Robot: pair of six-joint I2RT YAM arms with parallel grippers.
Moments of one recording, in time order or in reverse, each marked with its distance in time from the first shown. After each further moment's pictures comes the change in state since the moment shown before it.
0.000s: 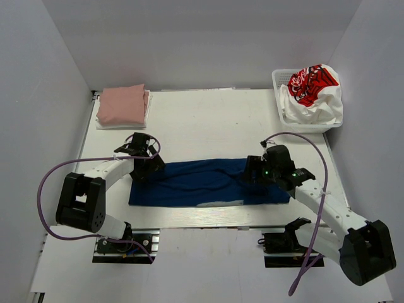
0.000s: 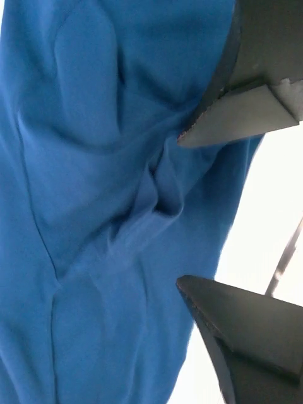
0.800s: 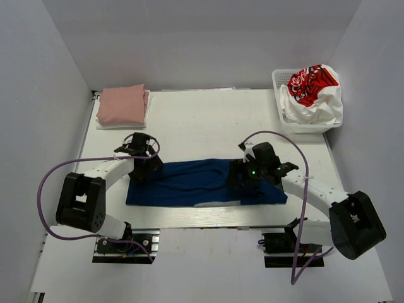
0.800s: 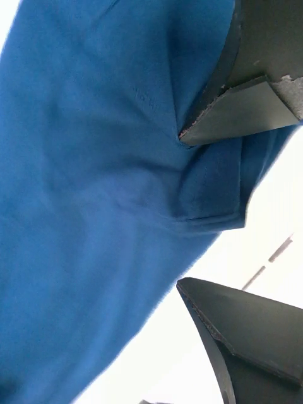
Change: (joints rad) left arm 0.000 0.000 0.003 -0.008 -0.051 0.002; right arm 0.071 0.212 0.045 0.167 -0.196 -0.118
